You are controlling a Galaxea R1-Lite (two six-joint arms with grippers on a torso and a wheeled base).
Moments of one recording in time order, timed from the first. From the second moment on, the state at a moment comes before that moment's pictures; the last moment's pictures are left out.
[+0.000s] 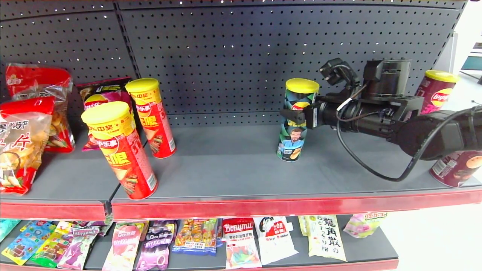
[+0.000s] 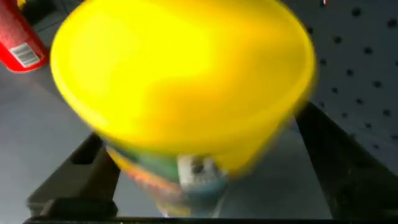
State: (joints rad) left arm -0.10 0.14 -0.41 0.21 -0.02 0.23; right arm 0.39 1.87 -1.23 -0.47 0.19 -0.14
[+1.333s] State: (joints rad) left arm -0.10 0.13 -0.41 0.21 -0.02 0.23; right arm 0.71 1.68 -1.02 -0.49 -0.32 0.07
